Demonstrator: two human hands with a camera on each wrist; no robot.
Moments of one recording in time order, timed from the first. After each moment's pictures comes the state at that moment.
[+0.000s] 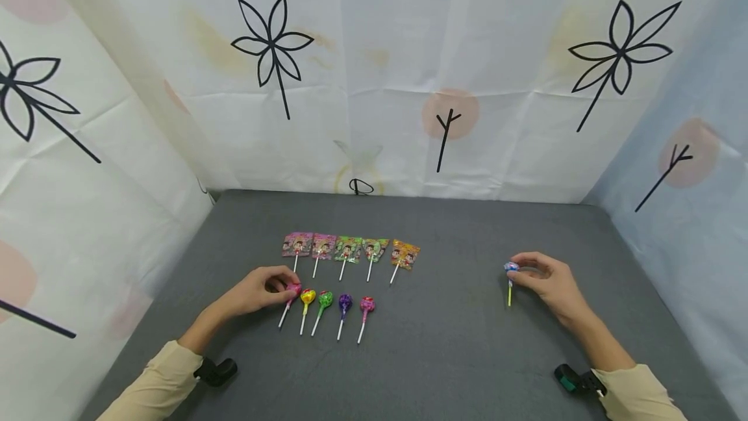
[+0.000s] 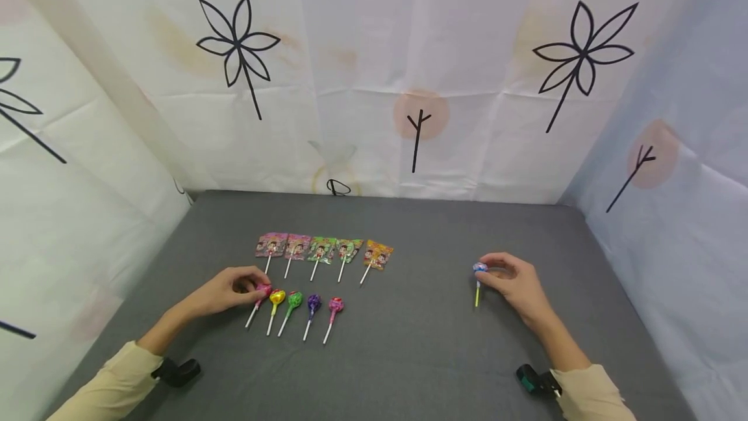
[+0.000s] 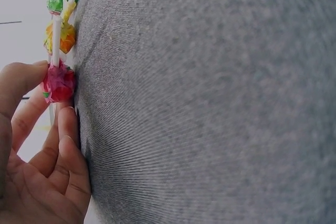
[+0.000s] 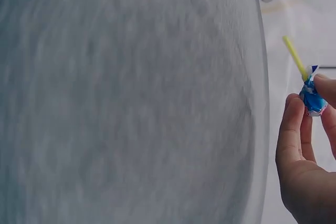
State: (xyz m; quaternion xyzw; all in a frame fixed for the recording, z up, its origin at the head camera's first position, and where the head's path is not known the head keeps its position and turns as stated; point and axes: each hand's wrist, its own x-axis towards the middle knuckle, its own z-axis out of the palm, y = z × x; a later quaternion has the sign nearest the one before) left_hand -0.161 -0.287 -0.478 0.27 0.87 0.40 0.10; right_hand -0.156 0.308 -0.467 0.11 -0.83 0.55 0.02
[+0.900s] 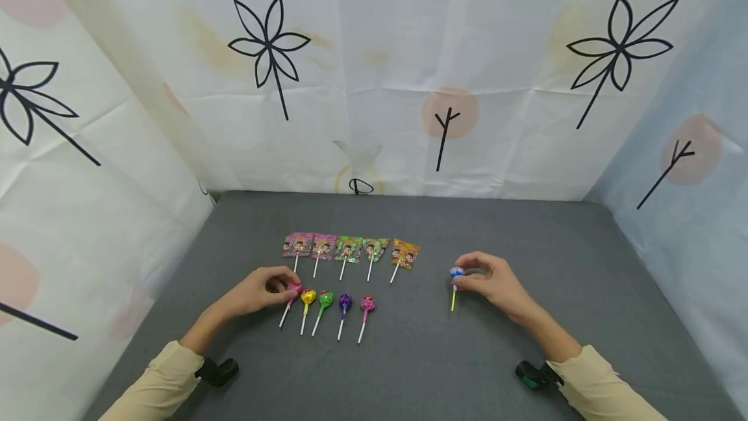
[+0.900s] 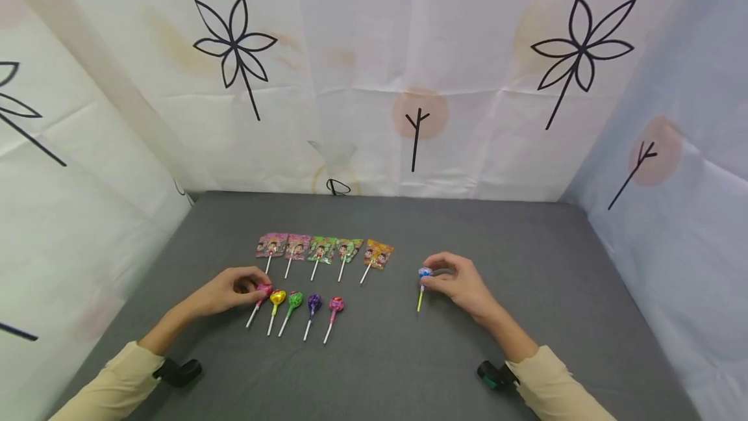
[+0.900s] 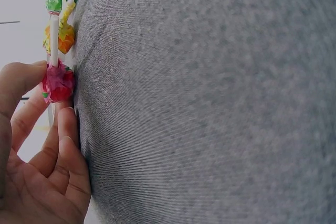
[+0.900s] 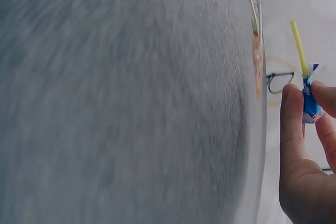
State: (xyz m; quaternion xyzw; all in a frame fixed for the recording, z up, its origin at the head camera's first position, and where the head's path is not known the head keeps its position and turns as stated) left_hand -0.162 -0.286 -0.476 0.28 0.87 0.40 0.10; right_hand -0.162 0.227 -0.462 0.16 -0.74 0.64 -0.11
